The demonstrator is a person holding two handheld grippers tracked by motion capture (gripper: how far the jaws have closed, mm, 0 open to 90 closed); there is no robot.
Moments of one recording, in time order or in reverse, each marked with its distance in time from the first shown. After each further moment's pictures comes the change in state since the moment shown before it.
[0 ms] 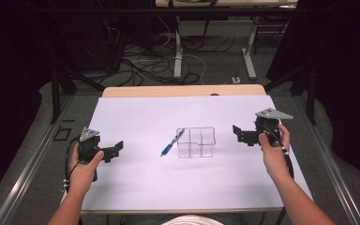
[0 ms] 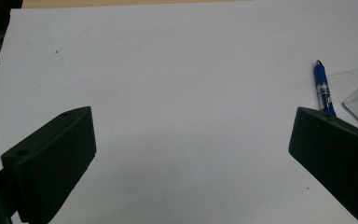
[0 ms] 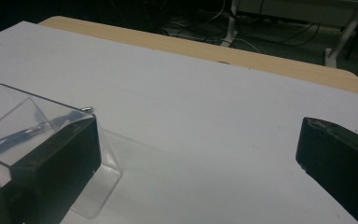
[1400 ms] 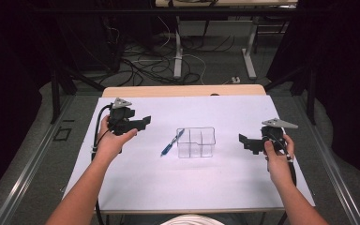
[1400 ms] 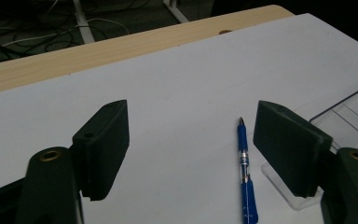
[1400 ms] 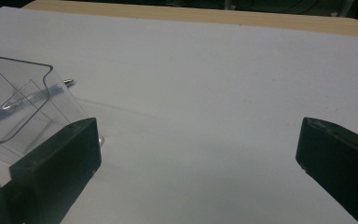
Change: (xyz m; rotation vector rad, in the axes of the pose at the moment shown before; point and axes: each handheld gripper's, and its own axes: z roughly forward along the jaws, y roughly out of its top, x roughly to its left) left arm -0.074 0.100 0.040 0.016 -0.137 0.145; right arm -0.022 -0.037 0.005 0.058 0.011 0.083
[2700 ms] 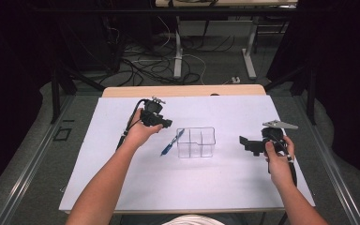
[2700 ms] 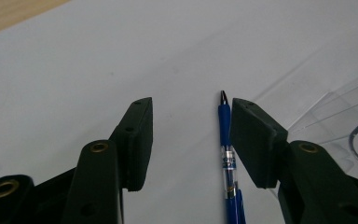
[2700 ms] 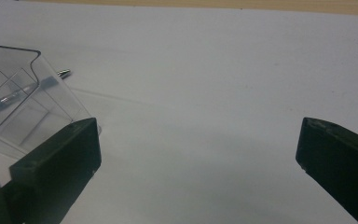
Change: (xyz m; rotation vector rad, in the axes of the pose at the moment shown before) left arm -0.028 0.016 0.098 0.315 -0.087 0.096; right arm -0.005 -0.007 0.004 0.042 0.017 0.038
